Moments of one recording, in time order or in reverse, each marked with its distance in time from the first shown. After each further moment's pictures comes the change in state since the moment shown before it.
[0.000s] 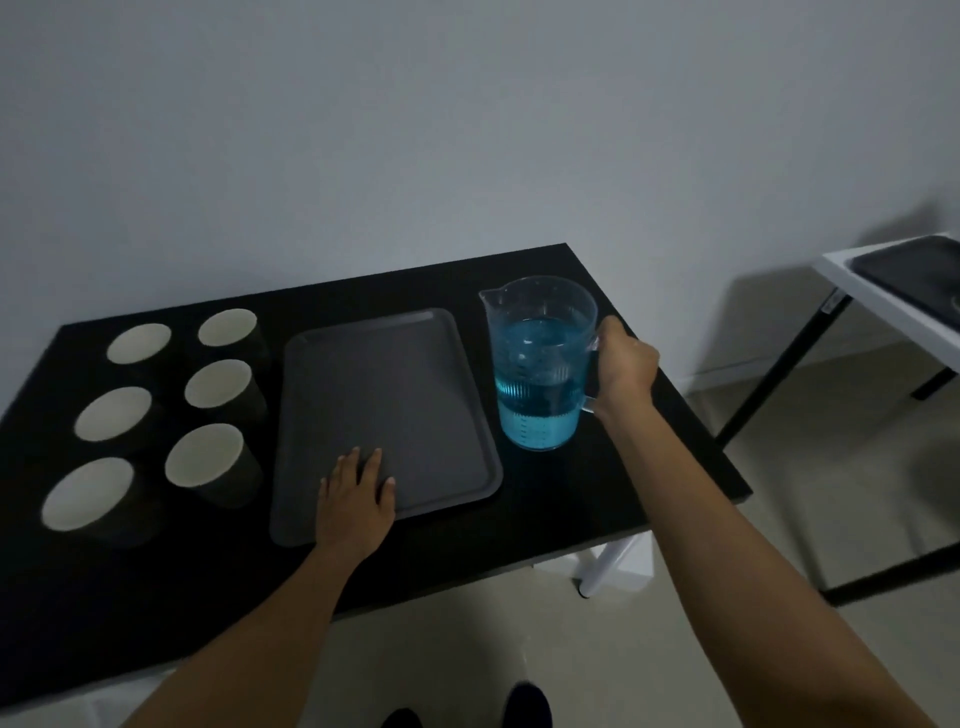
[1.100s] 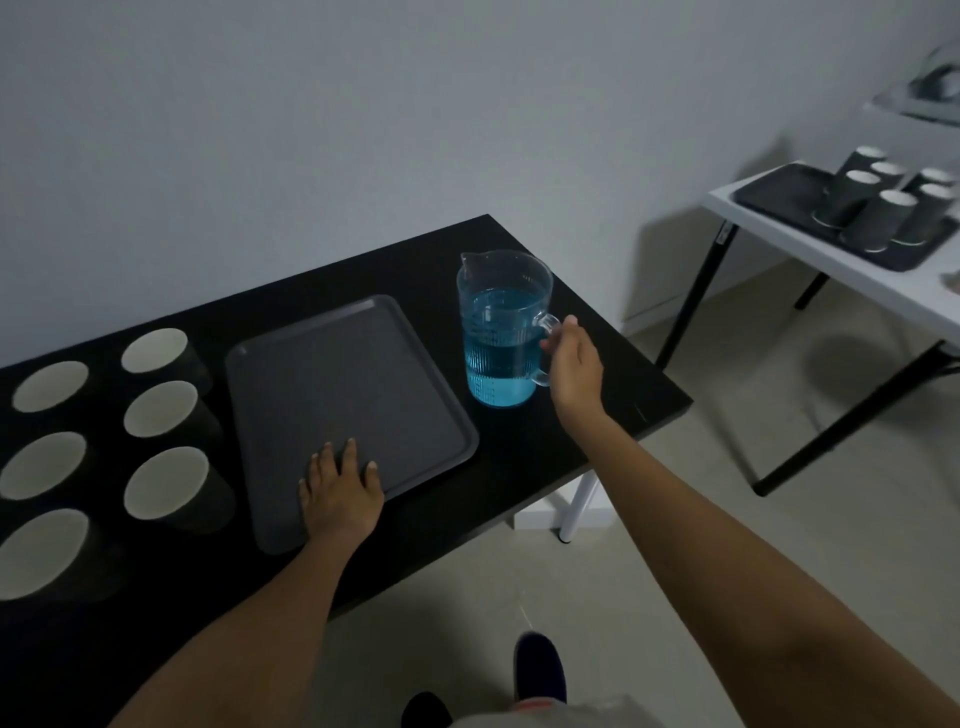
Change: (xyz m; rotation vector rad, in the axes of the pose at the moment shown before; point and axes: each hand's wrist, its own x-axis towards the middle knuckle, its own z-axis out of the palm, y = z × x) left_hand 0.004 -0.002 -0.004 0.016 -0.101 0.028; right_hand -0.033 0.065 -0.022 -0.146 0.052 -0.285
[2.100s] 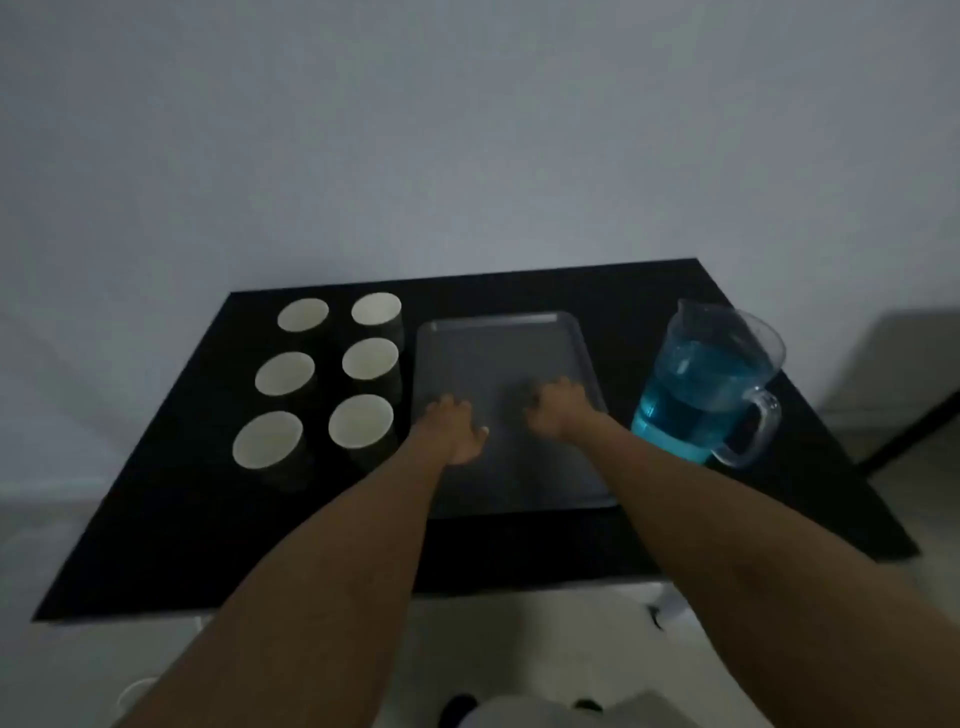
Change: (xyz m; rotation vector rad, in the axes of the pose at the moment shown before) left_hand 0.032 -0.013 -0.102 0.070 -0.236 -0.034; right_hand -0.014 0.026 0.180 -1.301 -0.929 -0.497
